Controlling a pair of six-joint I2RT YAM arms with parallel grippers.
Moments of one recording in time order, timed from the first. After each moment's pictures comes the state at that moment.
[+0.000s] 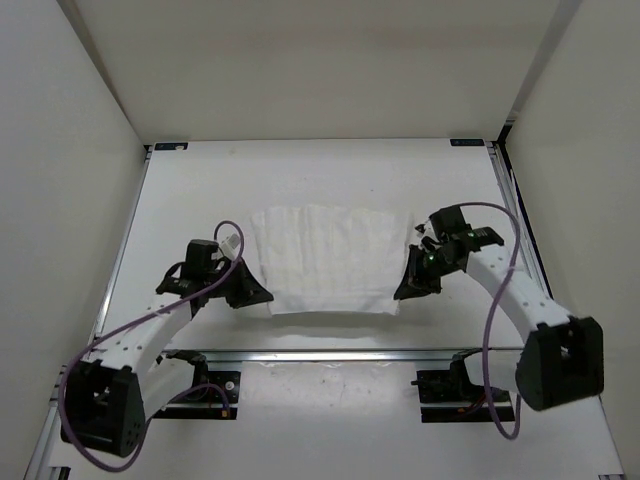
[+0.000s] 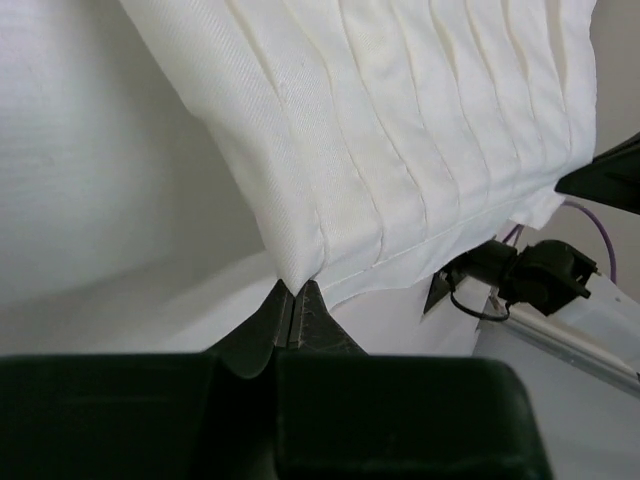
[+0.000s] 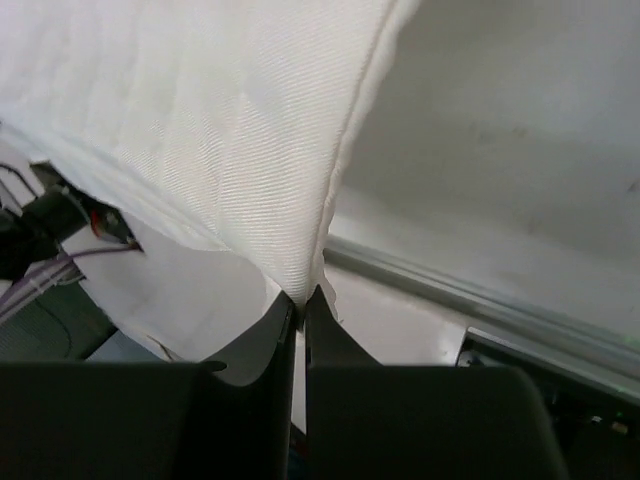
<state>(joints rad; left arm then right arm) -0.22 1.03 0.49 -0.35 0.60 -0.67 0.28 1.28 0.89 -0.92 -0.48 0.43</state>
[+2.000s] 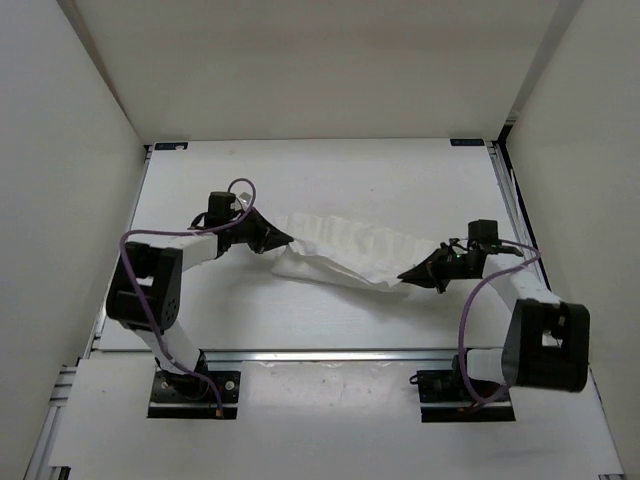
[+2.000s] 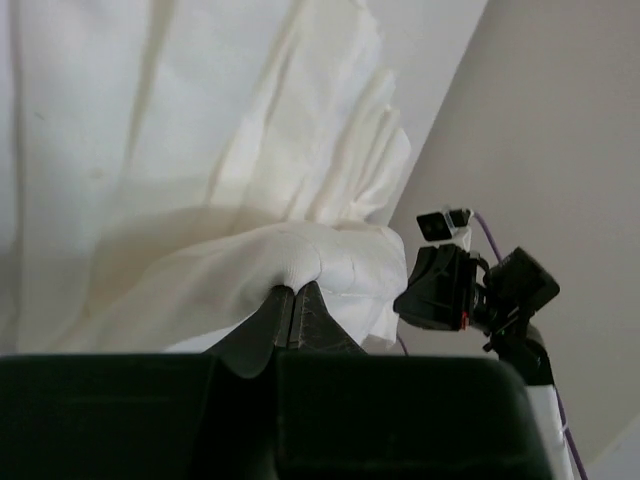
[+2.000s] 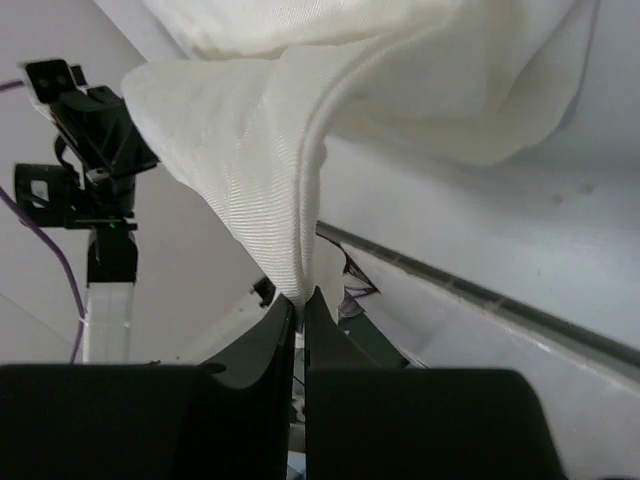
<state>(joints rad) -0.19 1.63 0.82 0.07 0.72 -1.05 -0.05 1.27 0.68 -0.66 -0.87 0.82</state>
